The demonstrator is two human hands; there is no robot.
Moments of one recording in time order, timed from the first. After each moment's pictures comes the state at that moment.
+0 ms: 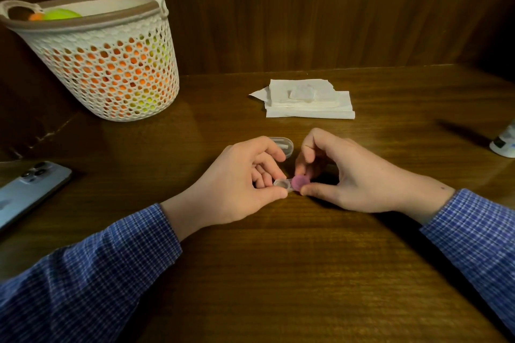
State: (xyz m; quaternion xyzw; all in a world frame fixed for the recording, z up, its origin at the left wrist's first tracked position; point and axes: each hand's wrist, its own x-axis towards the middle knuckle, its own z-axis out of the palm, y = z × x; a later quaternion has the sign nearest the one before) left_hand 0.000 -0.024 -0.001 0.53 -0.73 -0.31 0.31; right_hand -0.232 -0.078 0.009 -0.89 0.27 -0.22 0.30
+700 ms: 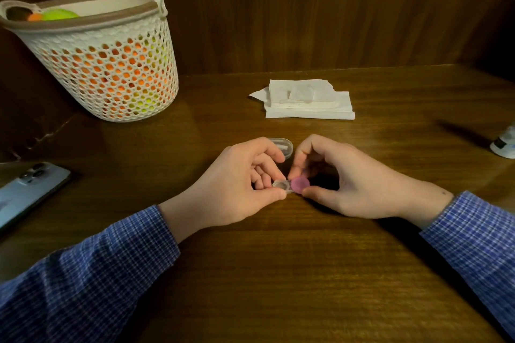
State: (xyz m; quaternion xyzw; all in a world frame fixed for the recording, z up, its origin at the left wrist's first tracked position) left_hand 0.000 -0.023 -0.001 0.52 -0.73 -0.32 0.31; right_hand -0.232 -0.076 0.005 -0.88 0.26 -0.22 0.32
